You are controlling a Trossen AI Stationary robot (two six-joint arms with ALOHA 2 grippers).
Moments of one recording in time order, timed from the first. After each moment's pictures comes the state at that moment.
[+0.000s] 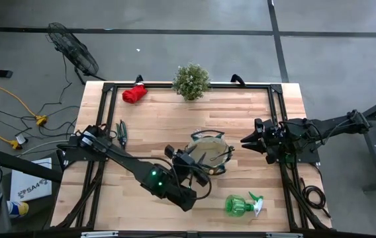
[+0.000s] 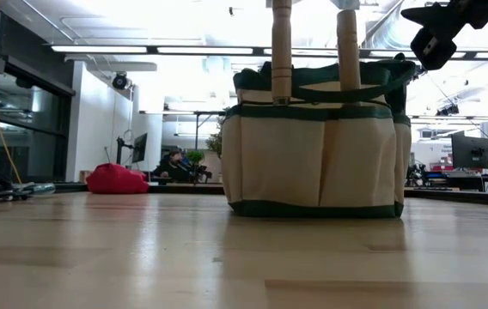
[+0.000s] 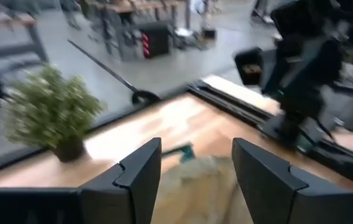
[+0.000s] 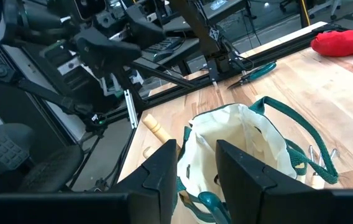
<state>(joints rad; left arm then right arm) -0.52 1.98 1.89 -0.73 -1.29 -0.88 0.23 0.46 0.43 -0.10 0.08 0.47</state>
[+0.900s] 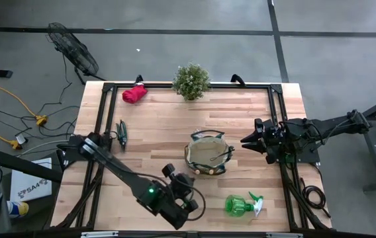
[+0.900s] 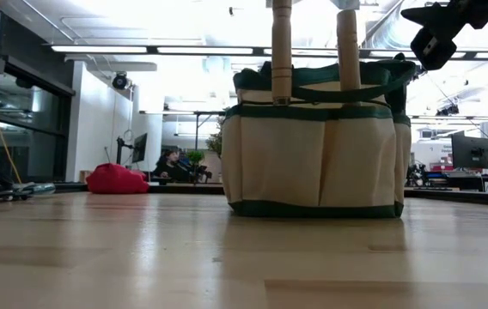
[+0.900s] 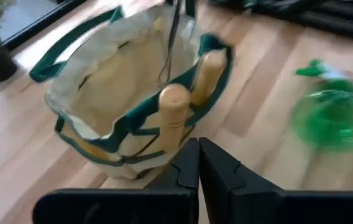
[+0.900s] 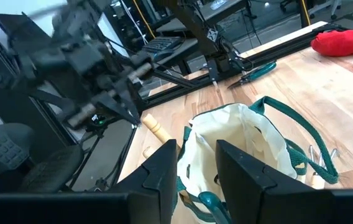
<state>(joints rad) -0.63 2.04 1.88 -0.94 -0.90 -1.02 0.23 0.46 0.43 -0.10 0.08 0.47</state>
